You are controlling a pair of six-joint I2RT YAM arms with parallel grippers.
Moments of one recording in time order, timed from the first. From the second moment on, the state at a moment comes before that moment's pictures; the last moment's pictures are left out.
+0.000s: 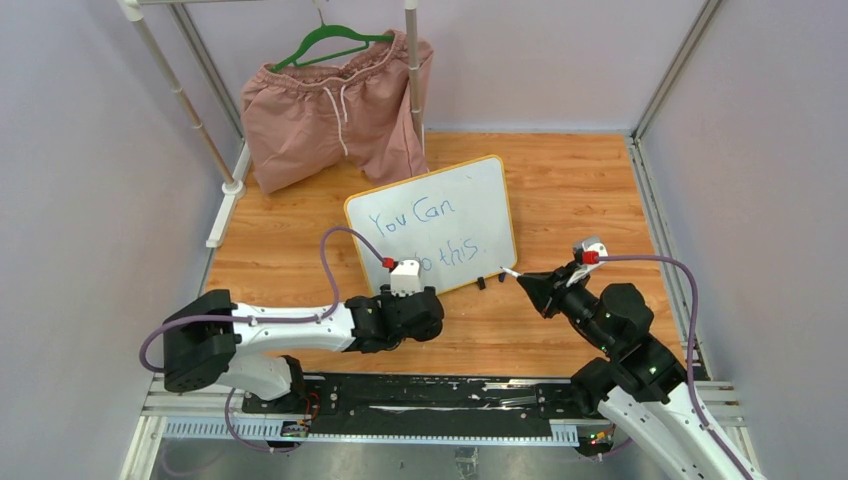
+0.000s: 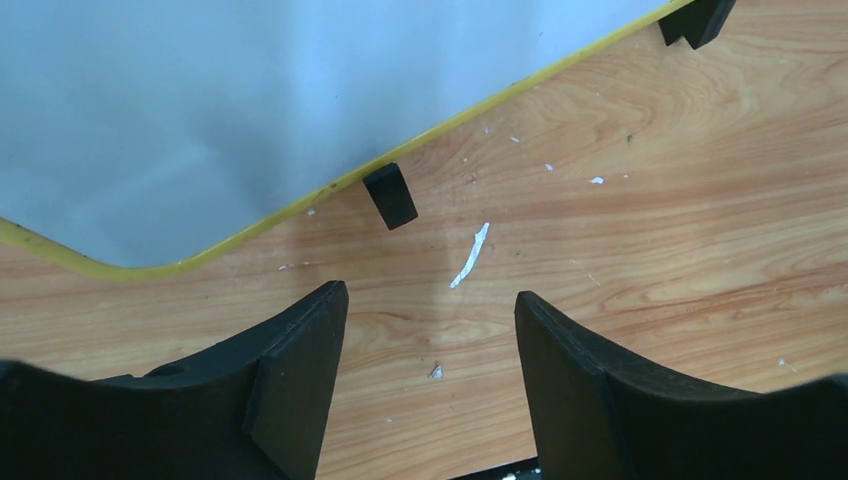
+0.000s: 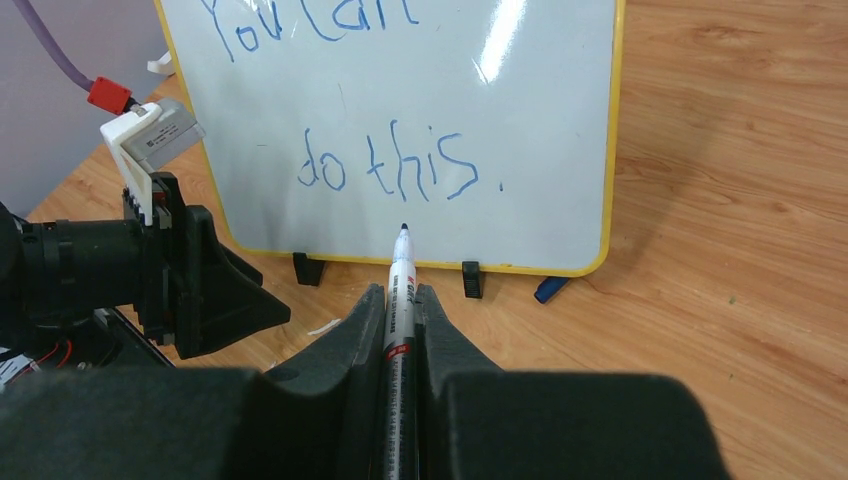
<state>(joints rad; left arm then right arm) -1.23 1.33 0.71 -0.35 -0.56 -1.02 0.60 0.26 0.48 -0.36 -0.03 0.27</state>
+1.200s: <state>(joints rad) -1.15 1.57 0.77 -0.29 -0.63 -1.05 0.60 0.24 0.48 -0.40 -0.03 0.28</state>
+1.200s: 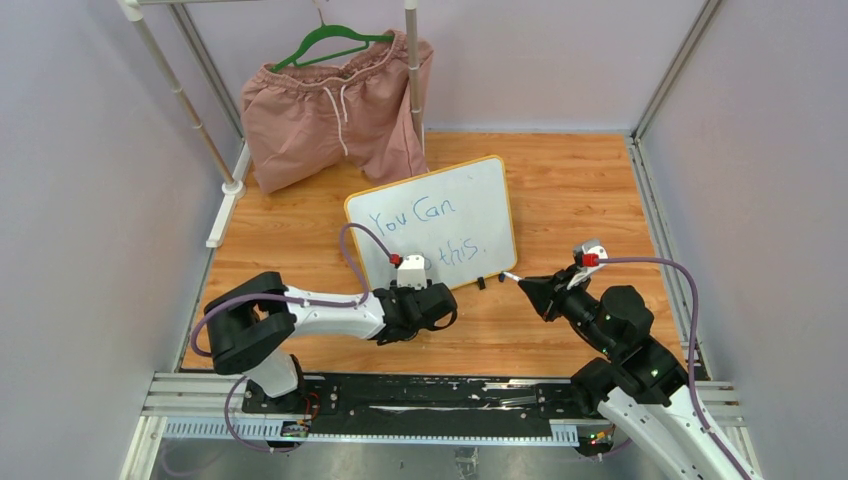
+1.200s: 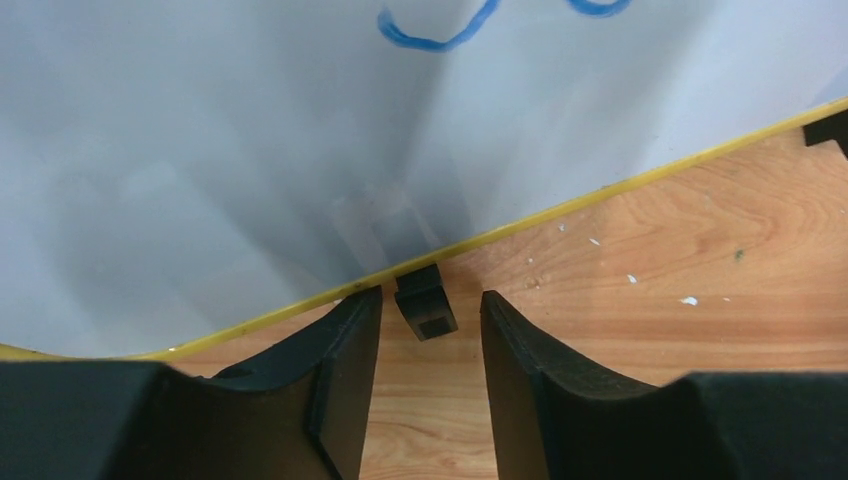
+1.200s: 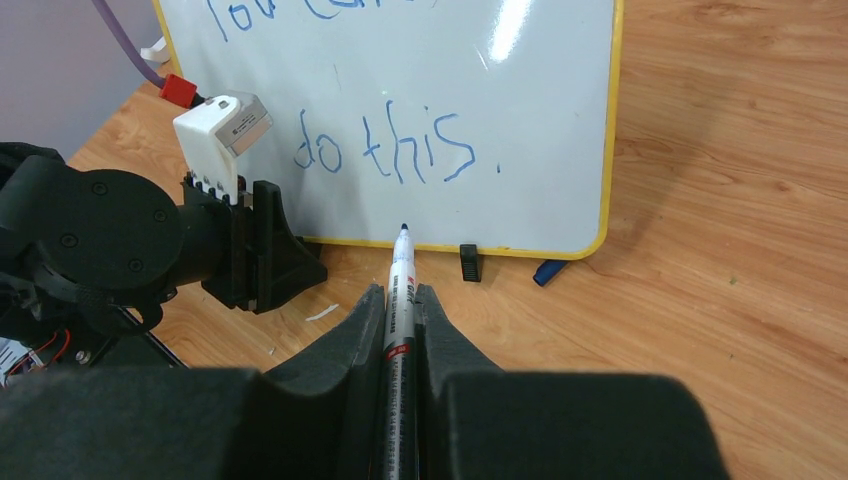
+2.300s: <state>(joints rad) -1.01 1.52 0.68 -0.29 -0.71 -1.16 0.60 0.24 0.48 -0.40 -0.03 0.28</state>
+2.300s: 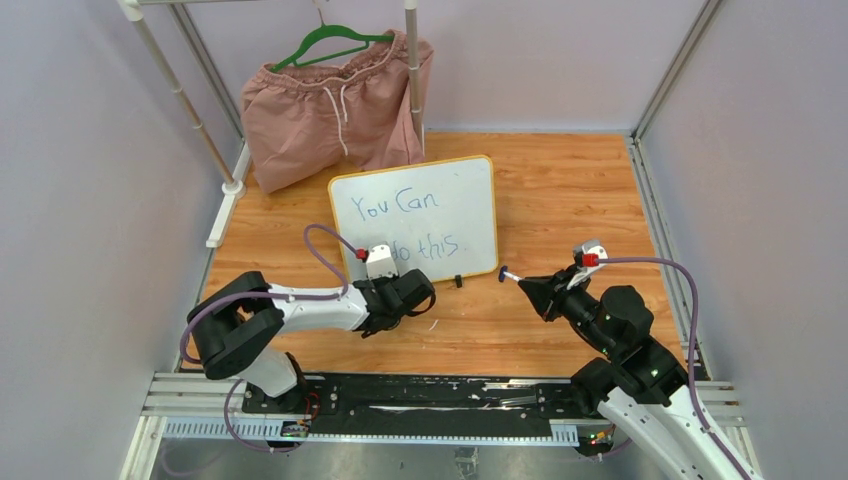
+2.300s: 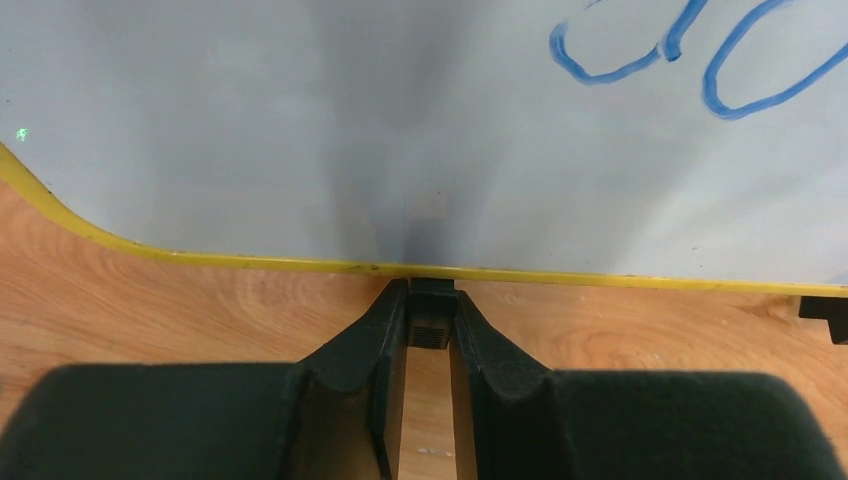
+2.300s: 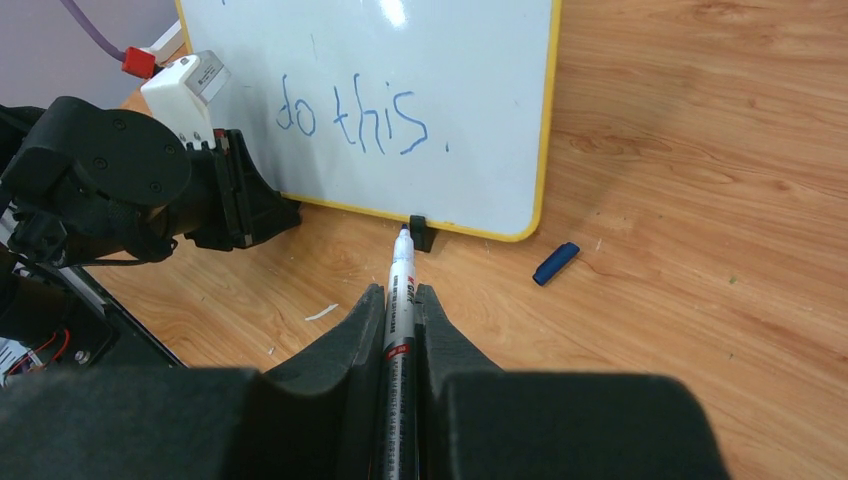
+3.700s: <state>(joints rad) -1.08 0.95 0.49 -0.38 -0.60 -0.89 0.60 0.21 0.47 -0.40 -0.01 0.28</state>
